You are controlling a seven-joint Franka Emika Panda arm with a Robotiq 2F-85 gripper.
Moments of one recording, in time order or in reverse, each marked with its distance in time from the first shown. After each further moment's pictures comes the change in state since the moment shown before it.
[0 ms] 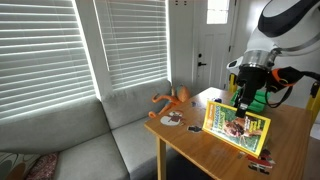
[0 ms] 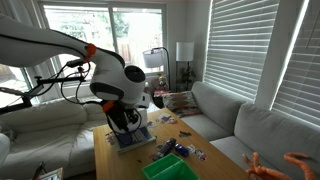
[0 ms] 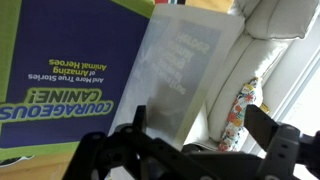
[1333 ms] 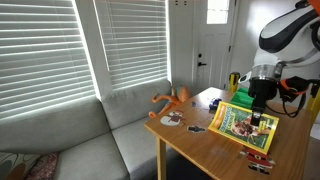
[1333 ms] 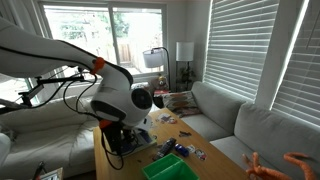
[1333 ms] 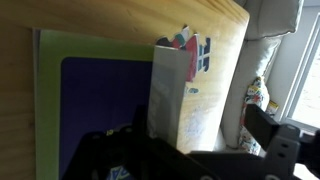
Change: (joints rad) arm -0.015 0.053 -0.138 -0.059 -0.043 -0.099 0.024
